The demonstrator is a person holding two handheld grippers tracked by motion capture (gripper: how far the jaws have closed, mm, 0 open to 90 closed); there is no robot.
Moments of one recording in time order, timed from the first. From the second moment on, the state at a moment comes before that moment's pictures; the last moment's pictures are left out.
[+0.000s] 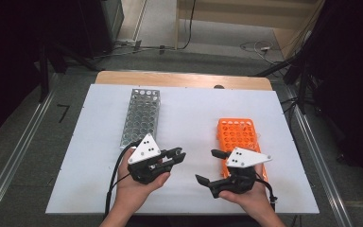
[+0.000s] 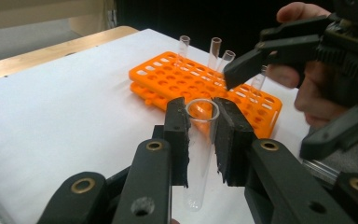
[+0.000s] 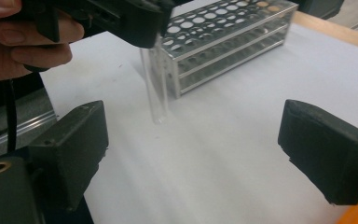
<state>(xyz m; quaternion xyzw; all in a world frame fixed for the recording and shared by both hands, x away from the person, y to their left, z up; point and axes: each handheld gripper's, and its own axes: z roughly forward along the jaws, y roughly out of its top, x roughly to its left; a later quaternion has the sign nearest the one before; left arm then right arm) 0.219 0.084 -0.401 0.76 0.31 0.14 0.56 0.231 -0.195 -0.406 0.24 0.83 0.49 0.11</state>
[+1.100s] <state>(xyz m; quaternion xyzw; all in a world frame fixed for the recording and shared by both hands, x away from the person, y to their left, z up) 0.301 0.128 -0.369 0.72 0.37 0.20 0.55 0.231 -0.323 -0.423 0.32 0.77 0.53 0.14</state>
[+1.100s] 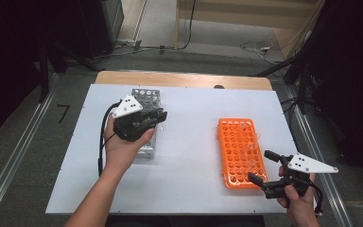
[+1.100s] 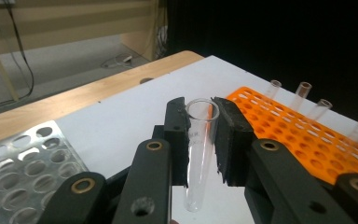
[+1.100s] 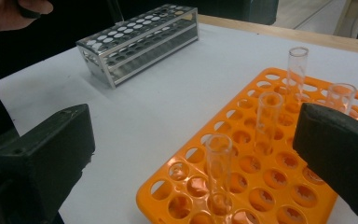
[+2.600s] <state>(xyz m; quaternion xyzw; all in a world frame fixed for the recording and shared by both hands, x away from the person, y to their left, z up) 0.451 0.162 -0.392 0.66 0.48 0.26 0.52 0.232 -0.336 -0.433 0.33 0.77 0.52 0.15</state>
